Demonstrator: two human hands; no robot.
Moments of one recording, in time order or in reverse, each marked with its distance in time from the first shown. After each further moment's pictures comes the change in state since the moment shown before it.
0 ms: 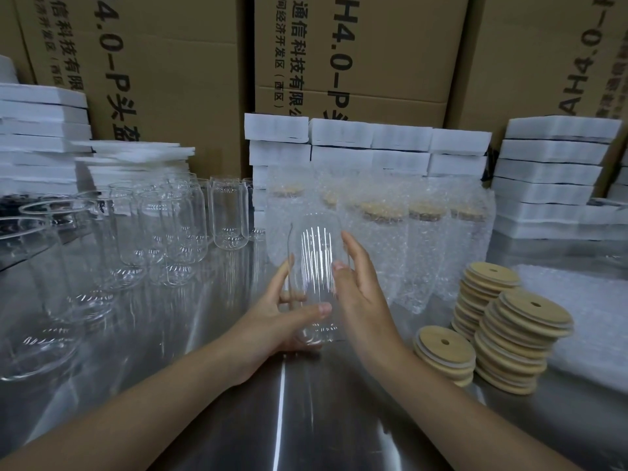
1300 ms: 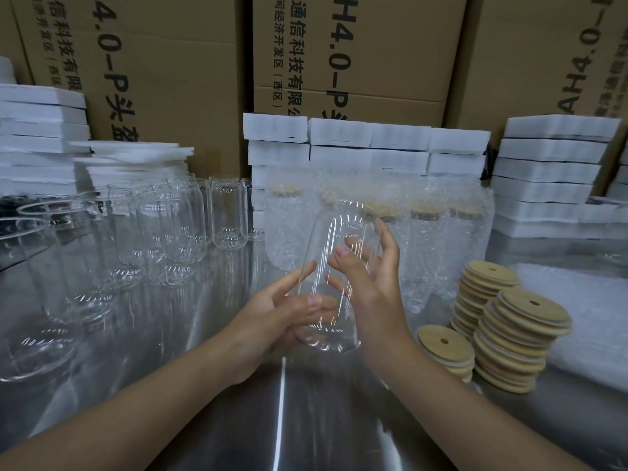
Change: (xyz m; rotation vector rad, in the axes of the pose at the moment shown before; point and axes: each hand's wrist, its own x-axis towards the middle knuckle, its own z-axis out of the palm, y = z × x) left_hand -0.005 0.009 0.002 -0.023 -0.056 -0.014; right_hand 0.002 -0.010 -0.003 0.402 0.109 -0.006
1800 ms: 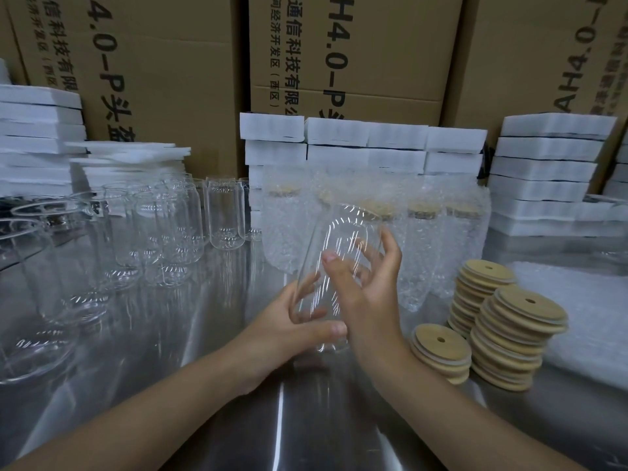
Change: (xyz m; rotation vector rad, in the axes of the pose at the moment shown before) left_hand -0.003 -0.007 0.014 0.136 -0.045 0.031; right_hand -0.005 0.004 0.003 -0.148 0.100 -0.093
